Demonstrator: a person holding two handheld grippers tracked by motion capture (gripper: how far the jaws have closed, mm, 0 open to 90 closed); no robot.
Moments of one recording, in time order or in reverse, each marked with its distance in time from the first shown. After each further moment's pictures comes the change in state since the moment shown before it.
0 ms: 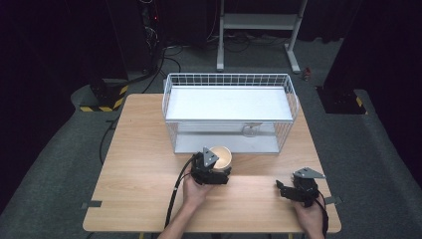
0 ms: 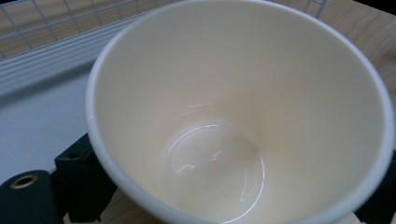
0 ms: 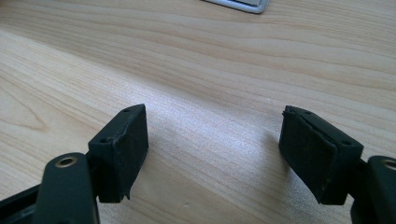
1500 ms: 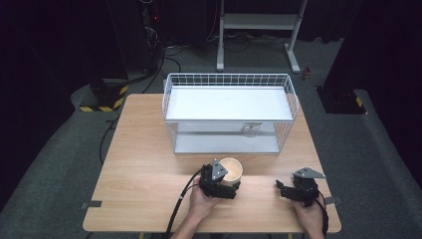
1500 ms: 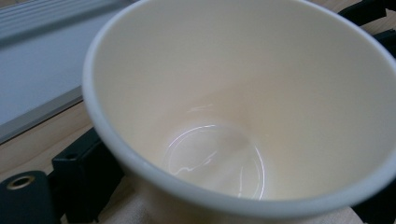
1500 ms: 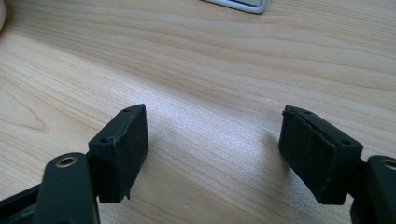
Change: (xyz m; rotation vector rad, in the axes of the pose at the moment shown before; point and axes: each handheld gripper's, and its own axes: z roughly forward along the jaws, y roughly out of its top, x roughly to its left) left arm -0.038 -0.022 0.006 0.010 -0.116 0.066; right arm 0.000 0.000 0.000 0.002 0.001 0.002
